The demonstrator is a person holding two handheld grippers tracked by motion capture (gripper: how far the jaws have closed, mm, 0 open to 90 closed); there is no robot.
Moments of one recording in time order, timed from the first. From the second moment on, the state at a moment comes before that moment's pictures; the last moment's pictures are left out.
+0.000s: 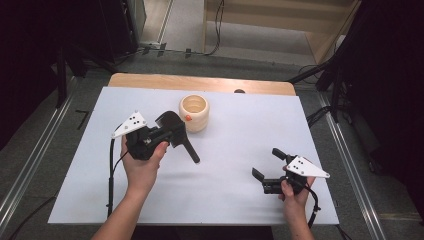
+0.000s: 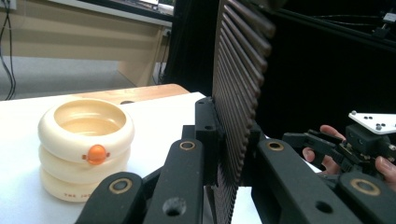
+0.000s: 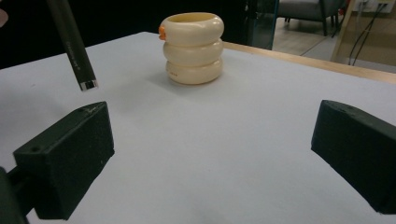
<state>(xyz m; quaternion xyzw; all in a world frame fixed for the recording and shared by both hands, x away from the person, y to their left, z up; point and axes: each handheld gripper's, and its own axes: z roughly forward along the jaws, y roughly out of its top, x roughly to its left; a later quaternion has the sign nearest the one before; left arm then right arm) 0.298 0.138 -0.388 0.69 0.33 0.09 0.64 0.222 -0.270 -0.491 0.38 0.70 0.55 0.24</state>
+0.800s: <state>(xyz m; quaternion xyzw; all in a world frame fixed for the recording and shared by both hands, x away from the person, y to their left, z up) 0.320 0.150 -0.373 0.69 0.33 0.09 0.64 0.206 -0.302 -0.499 0.40 0.70 0.54 0.25</state>
